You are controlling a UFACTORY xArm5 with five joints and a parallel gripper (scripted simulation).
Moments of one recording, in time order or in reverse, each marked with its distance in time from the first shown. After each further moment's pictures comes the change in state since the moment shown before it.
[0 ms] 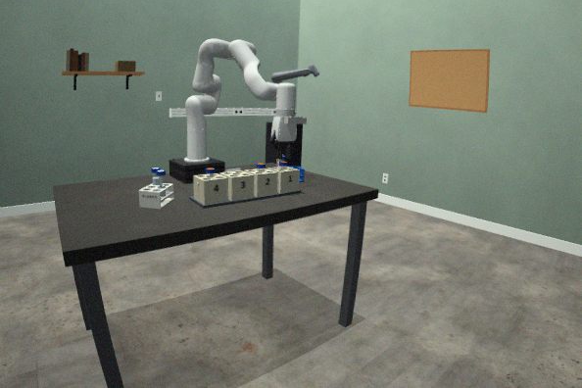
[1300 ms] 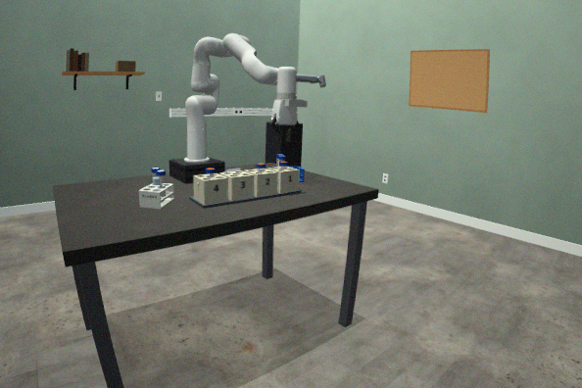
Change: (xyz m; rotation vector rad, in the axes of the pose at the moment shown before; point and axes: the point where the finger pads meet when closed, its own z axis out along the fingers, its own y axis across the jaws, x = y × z) arm 0.000 0.001 -0.067 0.000 0.000 0.000
